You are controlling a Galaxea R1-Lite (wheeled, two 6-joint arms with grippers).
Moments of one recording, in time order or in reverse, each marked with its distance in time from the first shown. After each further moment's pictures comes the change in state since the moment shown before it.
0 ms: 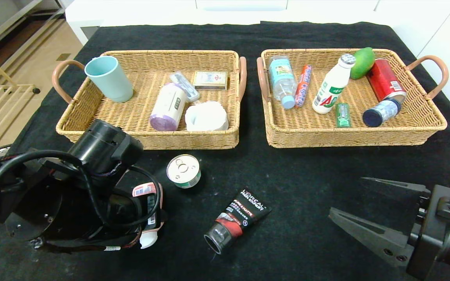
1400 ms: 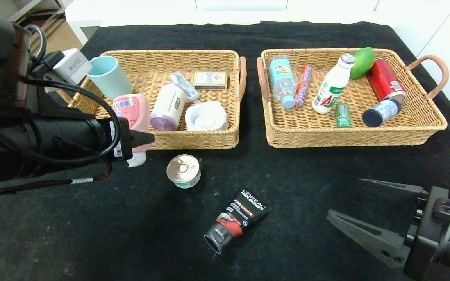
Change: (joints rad) left arm 0.056 -0.166 -0.121 -0.273 0.003 0.366; right arm 0.000 0.009 0.004 -0.001 0.000 -0.002
